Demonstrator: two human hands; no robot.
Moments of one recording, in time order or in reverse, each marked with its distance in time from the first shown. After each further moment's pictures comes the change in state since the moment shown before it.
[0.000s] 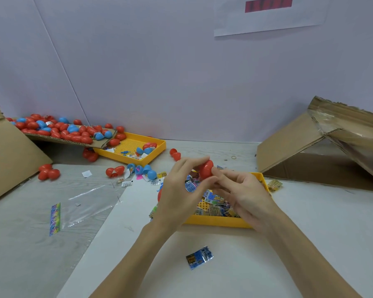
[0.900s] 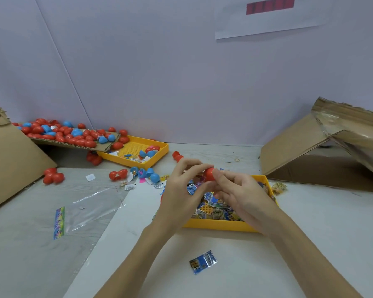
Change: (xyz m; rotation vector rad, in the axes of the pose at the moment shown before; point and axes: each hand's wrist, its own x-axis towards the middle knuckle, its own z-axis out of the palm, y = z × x) left_hand 0.003 -0.008 -0.002 0.040 -0.021 0.012; right_hand 0.005 0.003 0.000 -0.134 -0.095 -0.070
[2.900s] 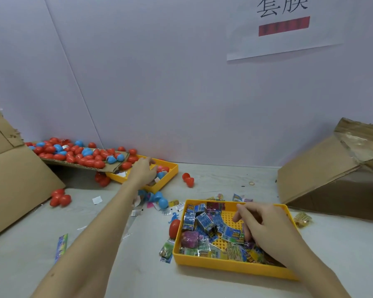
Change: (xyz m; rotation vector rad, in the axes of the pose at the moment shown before) left_hand 0.123 -0.209 -0.071 0.611 -0.194 -0.606; right_hand 0.010 0.008 -0.028 -0.871 0.181 -0.148
